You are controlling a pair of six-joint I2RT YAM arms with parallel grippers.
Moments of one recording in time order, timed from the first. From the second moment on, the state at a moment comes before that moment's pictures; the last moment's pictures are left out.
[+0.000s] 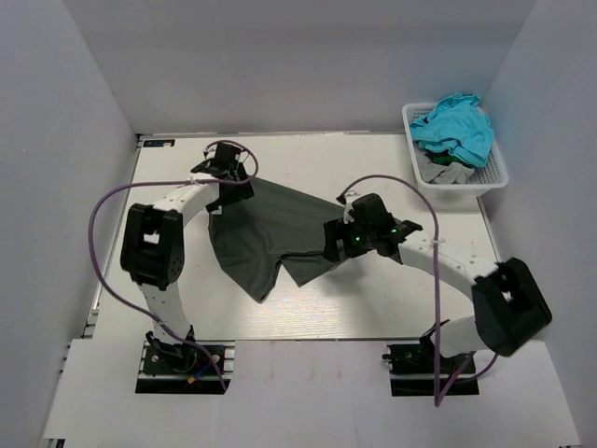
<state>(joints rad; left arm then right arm) -0.27 1.93 1.40 -0.49 -0.28 -0.56 0.63 1.45 0.82 -0.26 -0.22 0.23</state>
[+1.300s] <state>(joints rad) -0.84 1.52 0.82 -0.71 -0.15 -0.79 0.10 1.57 0.92 -0.44 0.15 0.41</state>
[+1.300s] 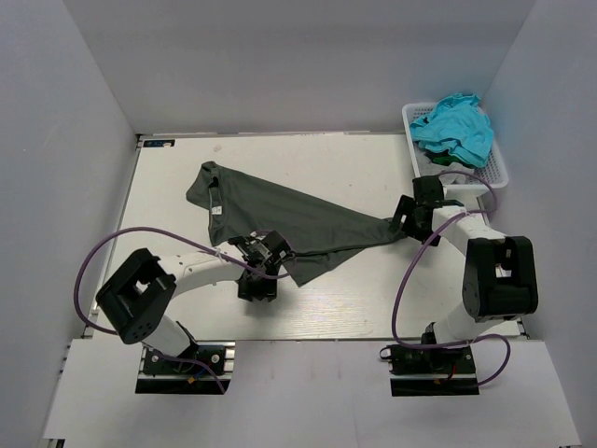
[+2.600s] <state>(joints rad) -0.82 1.02 1.32 -0.82 -0.99 -0.67 0.11 1.19 1.11 -0.46 -0.17 0.27</state>
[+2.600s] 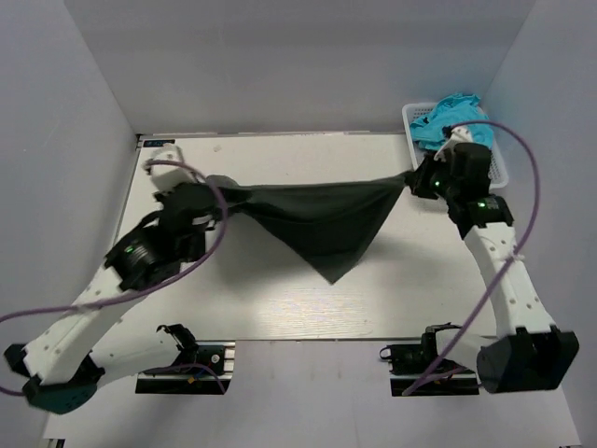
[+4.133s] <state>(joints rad) -0.75 1.26 1.28 -0.05 -0.78 0.11 0.11 1.11 1.15 -0.48 -0.24 0.30</state>
